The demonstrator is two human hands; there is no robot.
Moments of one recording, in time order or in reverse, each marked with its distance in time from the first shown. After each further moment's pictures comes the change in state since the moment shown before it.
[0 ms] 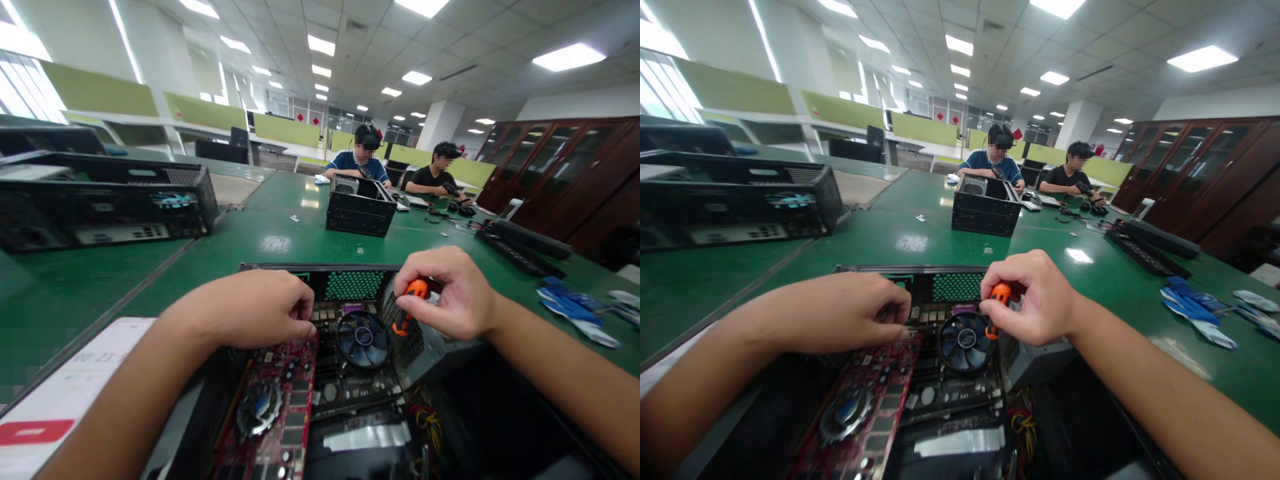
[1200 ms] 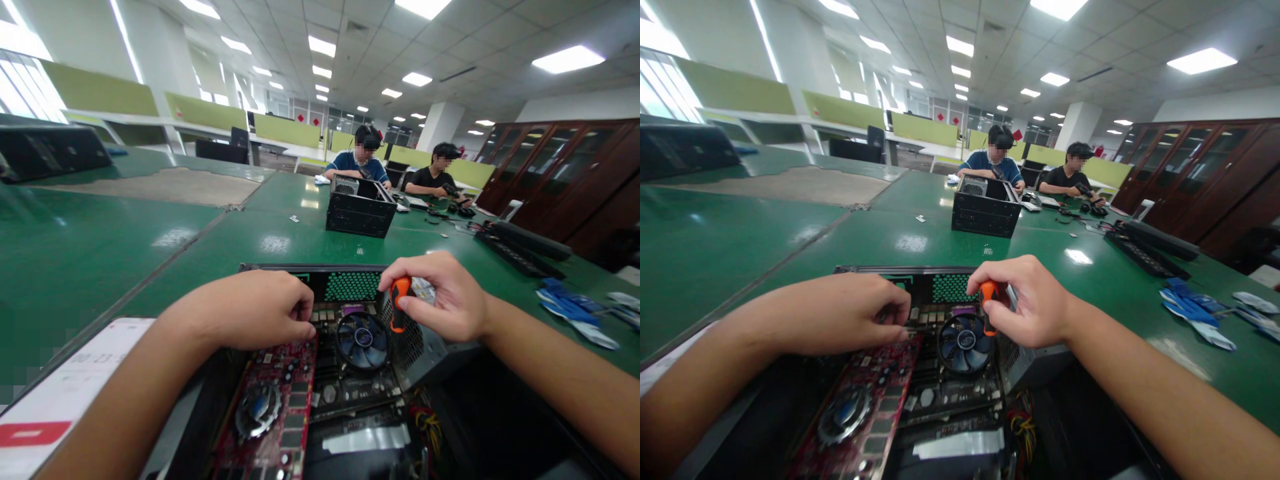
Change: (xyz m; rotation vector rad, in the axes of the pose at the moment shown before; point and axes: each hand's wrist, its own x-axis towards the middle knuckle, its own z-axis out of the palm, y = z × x) left_hand 0.000 0.000 -0.001 -0.014 0.024 0.026; right_hand -0.011 0.015 0.017 0.110 0.011 0.114
